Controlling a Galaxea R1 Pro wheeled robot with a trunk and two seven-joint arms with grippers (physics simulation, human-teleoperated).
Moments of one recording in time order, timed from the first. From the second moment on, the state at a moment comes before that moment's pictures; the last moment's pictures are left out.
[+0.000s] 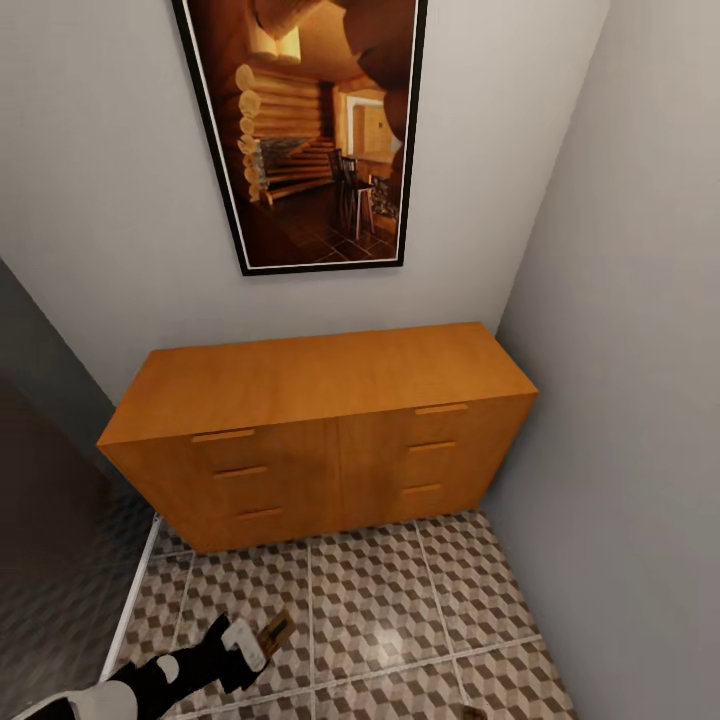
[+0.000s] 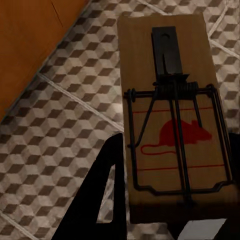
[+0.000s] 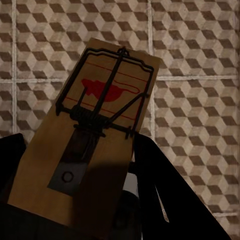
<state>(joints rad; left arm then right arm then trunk) -0.66 0.09 -0.92 0.08 0.23 -0.48 -0.32 -0.20 -0.01 0.15 -0.27 -0.01 -0.34 -0.02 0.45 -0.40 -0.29</state>
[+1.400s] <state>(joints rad) -0.42 0.06 -0.92 0.08 0.89 -0.78 0.09 -0.21 -0.04 0.15 -0.56 -0.01 -0.20 -0.03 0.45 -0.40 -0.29</state>
